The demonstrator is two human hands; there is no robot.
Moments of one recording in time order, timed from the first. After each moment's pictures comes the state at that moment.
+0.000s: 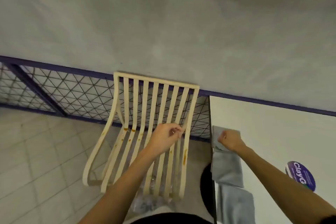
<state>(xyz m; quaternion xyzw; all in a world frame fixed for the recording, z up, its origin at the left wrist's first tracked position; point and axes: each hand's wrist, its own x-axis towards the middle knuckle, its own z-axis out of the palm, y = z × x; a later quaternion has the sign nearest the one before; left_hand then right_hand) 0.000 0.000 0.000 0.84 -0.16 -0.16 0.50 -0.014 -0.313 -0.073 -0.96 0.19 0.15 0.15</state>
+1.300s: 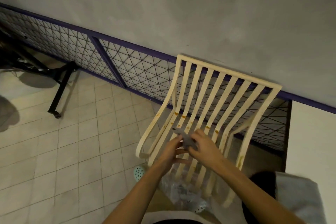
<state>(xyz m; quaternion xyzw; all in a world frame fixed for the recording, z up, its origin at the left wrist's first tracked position) -0.036 0.134 -0.060 0.56 0.29 -0.25 0.73 0.005 -0.015 -0.065 -0.91 -0.22 0.19 0.31</state>
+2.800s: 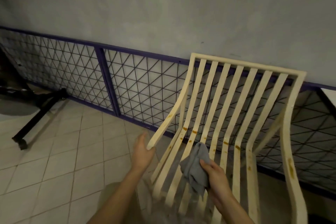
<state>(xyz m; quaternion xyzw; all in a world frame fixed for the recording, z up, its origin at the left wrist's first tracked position) -0.056 0.324 -0.337 0.85 0.17 0.07 0.49 -0.099 0.091 -0.314 -0.60 0.18 0.14 0.76</state>
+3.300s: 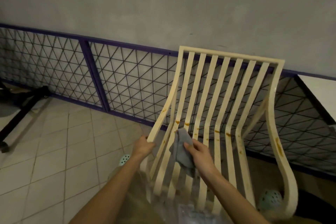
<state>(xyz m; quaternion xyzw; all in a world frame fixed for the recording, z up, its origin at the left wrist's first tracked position) -0.043 0.326 -0.365 0.86 0.18 -0.08 0.46 -0.113 0.122 -0.294 -0.75 0.06 0.09 0.66</state>
